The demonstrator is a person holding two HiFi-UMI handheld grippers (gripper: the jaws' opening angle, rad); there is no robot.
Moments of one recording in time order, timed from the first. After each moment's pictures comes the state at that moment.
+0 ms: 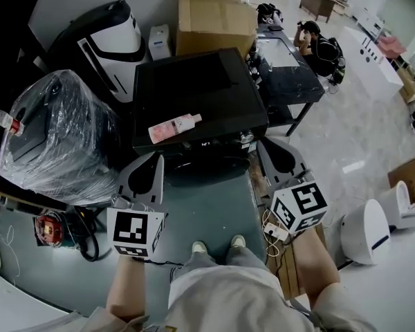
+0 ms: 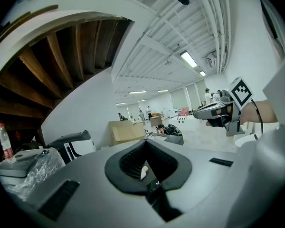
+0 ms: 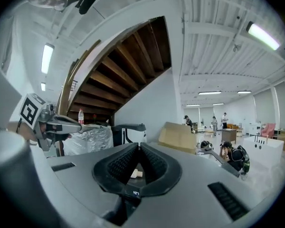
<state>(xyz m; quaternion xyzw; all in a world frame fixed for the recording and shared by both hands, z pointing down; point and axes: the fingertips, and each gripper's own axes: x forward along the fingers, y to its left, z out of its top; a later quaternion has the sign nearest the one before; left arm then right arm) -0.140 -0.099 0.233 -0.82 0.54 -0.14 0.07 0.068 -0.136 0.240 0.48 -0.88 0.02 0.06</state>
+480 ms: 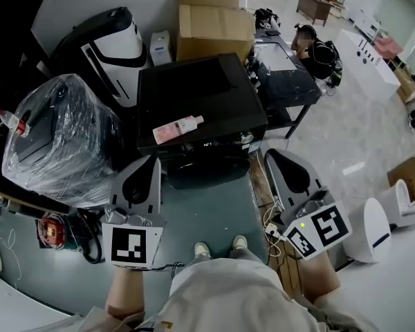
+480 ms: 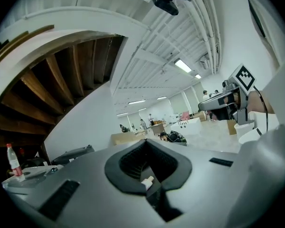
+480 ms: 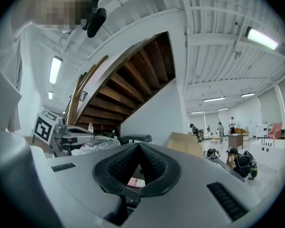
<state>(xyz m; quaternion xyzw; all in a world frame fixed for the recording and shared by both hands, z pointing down) -0.140 -0.055 0.163 -0.82 0.55 -0.09 0.12 0.053 -0.059 0.160 0.45 -0.89 -0.02 0.01</state>
